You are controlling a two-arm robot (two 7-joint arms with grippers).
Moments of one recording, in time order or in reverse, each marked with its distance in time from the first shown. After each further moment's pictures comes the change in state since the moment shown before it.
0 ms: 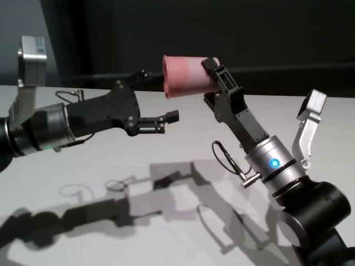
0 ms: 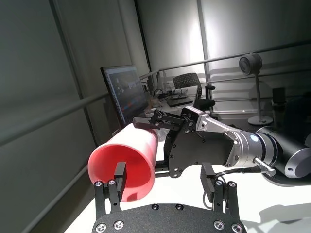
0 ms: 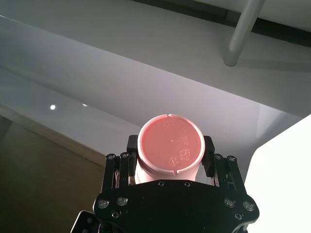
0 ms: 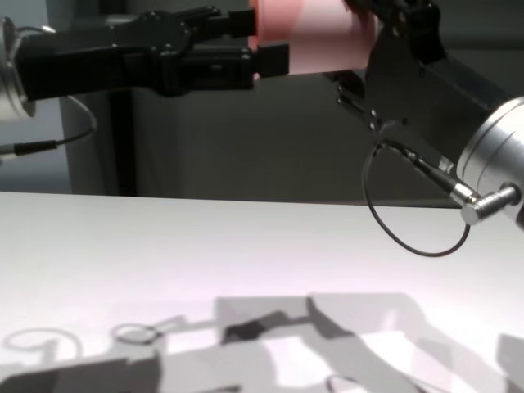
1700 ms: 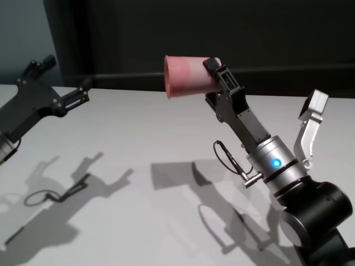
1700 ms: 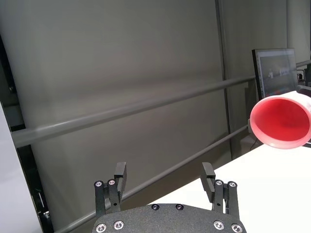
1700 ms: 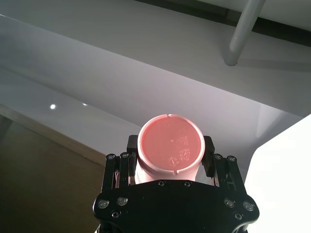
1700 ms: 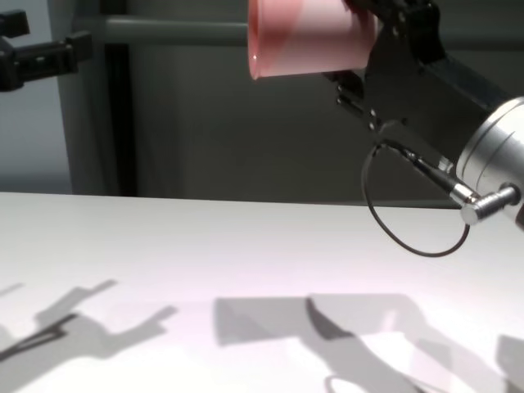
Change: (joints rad) left arm 0.383 0.077 -0.311 -0.216 0.124 -0.018 0.572; right arm 0.000 0.000 0.000 0.000 0.000 0.000 0.000
